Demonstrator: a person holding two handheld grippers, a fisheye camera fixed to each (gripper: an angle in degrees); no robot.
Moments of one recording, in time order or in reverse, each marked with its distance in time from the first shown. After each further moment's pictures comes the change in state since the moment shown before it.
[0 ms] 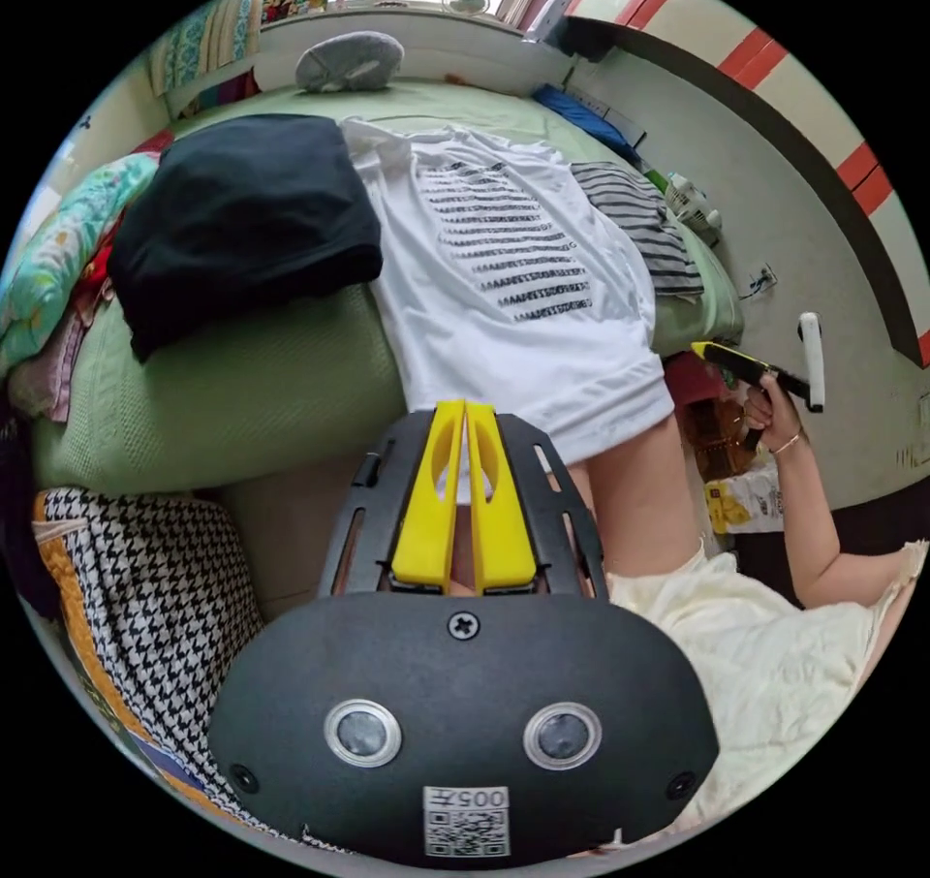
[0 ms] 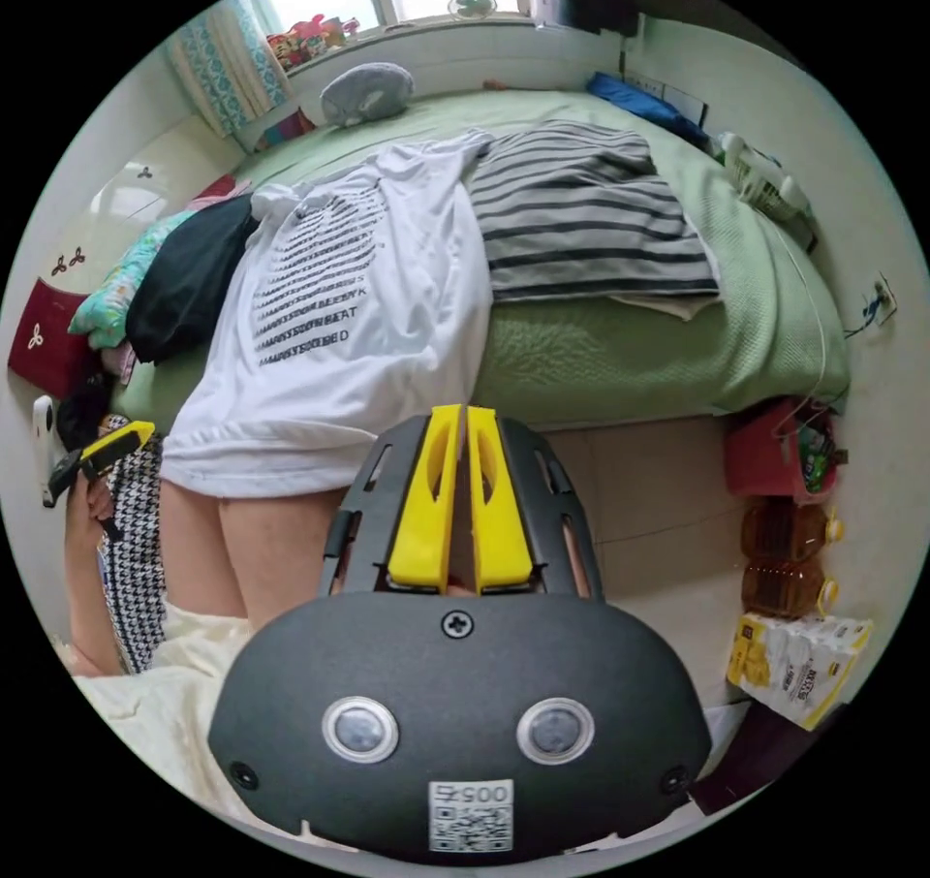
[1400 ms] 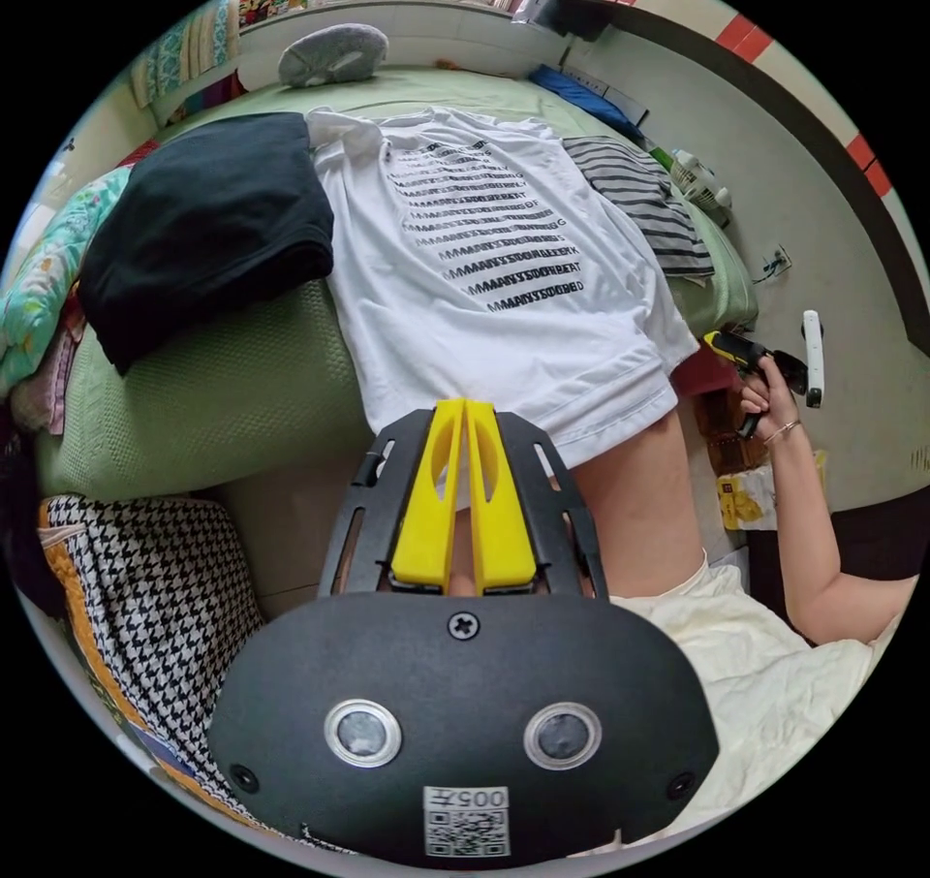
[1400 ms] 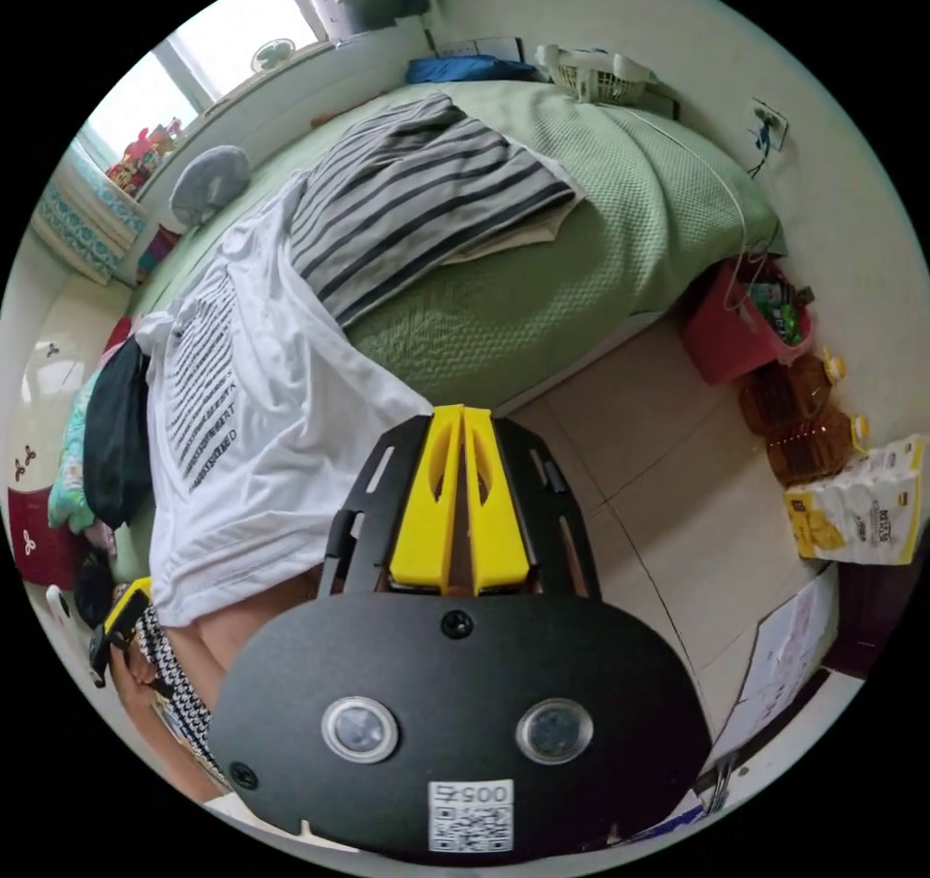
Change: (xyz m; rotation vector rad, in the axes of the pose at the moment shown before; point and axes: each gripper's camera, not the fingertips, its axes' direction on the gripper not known) left arm 0.049 -0.072 0.079 -0.046 -0.048 0.008; right arm -0.010 -0.013 0.035 0.040 0.080 0.434
